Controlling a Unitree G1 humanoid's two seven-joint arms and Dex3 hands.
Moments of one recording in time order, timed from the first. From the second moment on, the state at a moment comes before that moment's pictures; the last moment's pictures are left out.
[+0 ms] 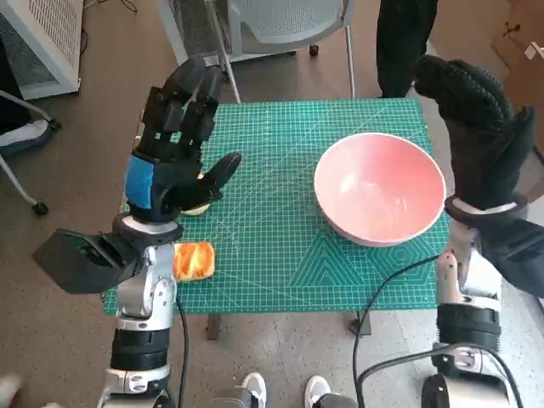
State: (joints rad) left arm -0.49 0.11 0.13 0.12 -0.33 -0.31 -0.34; right arm -0.71 -0.22 -0.21 0.50 0.31 -0.67 0.45
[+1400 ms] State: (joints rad) left arm -0.49 0.11 0.14 0.11 -0.36 -0.28 -0.34; right arm -0.89 -0.38 -0.32 1.14 0.22 -0.69 0.22
